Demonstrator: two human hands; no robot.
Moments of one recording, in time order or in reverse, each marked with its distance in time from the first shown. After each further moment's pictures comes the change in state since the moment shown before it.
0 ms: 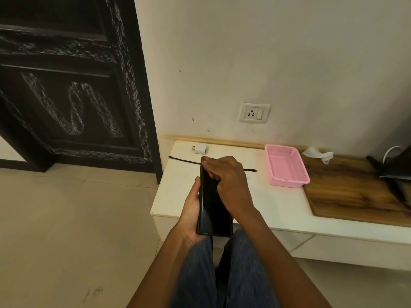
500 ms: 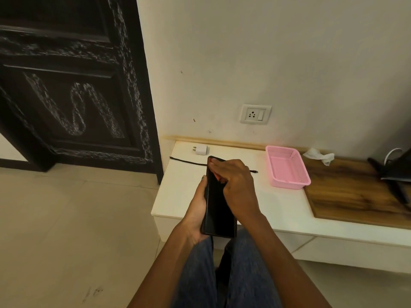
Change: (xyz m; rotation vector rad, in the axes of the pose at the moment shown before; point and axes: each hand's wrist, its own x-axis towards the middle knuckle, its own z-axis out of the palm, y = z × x) left_hand 0.001 -0.003 0.011 0.064 -0.047 0.053; right_hand -0.006 -0.001 -0.008 -0.017 0.041 0.041
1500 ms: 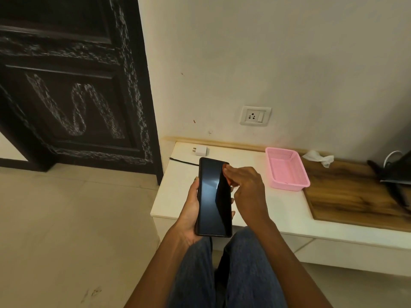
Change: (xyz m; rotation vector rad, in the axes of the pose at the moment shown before) left_hand -0.001 0.006 -0.014 0.068 0.078 -0.085; right_hand -0.012 0.017 -0.015 0.008 -0.008 0.062
